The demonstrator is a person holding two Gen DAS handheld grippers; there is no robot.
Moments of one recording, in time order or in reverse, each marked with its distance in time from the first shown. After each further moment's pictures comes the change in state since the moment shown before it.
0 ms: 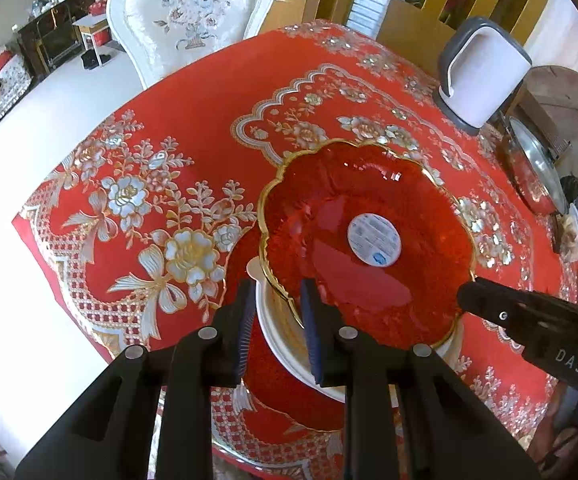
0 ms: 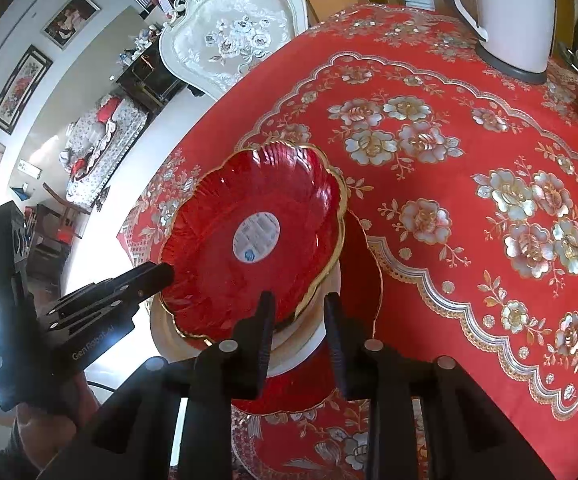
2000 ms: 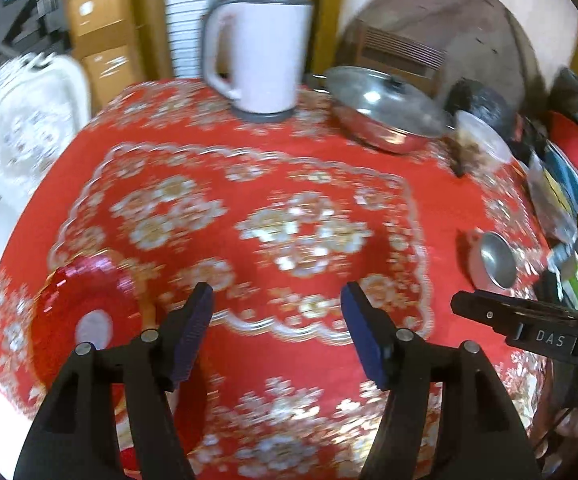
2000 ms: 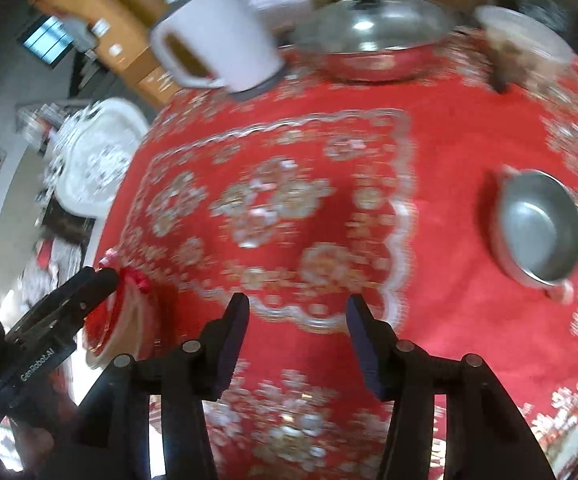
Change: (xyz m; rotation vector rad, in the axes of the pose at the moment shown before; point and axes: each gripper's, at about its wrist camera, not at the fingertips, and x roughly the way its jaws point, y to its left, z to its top) left arm -0.031 -0.244 -0.005 0.488 -0.097 -0.187; right arm -0.148 -0.200 -0.105 0.517 -0.225 -0.184
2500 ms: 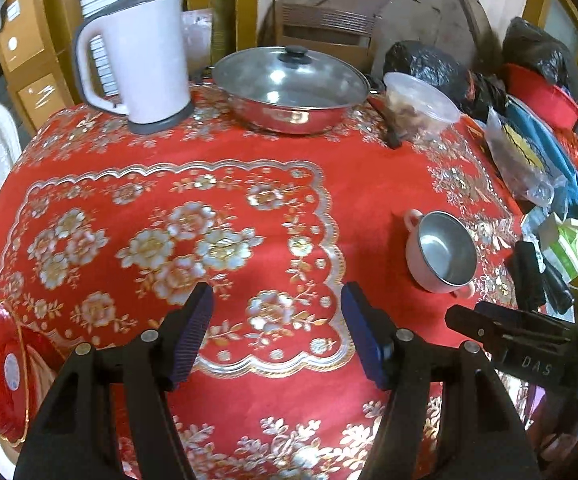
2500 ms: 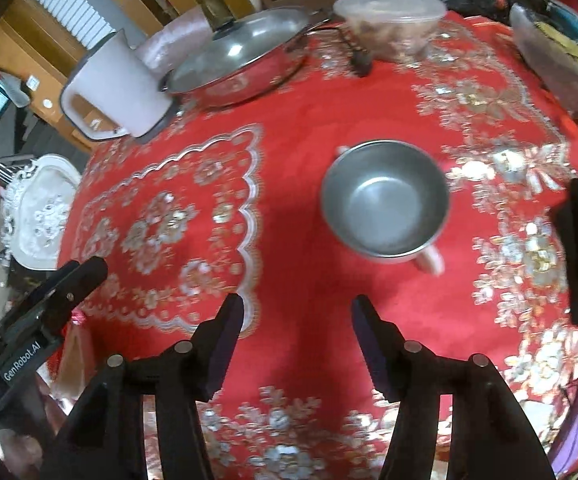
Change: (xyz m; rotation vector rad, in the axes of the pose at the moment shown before) left arm 0.040 -0.110 0.013 0.147 0.035 -0.091; right arm -0.035 -0.102 -0.017 0.165 -0.072 -0.168
